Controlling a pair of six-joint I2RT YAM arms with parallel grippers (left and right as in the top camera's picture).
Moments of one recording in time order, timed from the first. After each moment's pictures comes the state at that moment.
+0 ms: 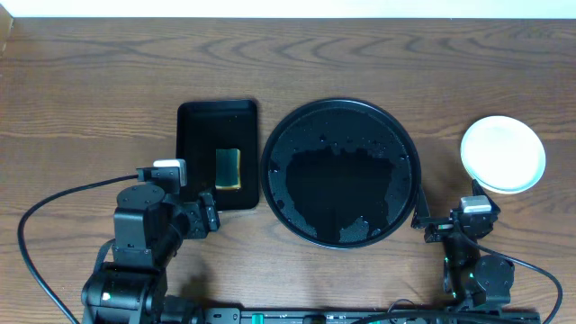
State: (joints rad) left arm -0.12 0.64 0.74 -0.85 0.04 -0.20; right arm 0.03 0.01 0.01 -0.07 -0.05 -0.04
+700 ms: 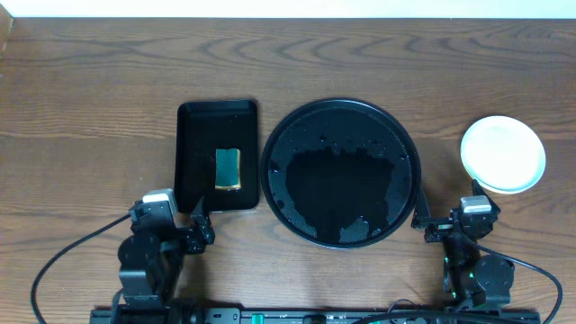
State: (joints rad) left arm -0.01 0.20 0.32 -0.58 0.04 -0.20; right arm 0.03 0.01 0.01 -0.07 -0.05 -0.04
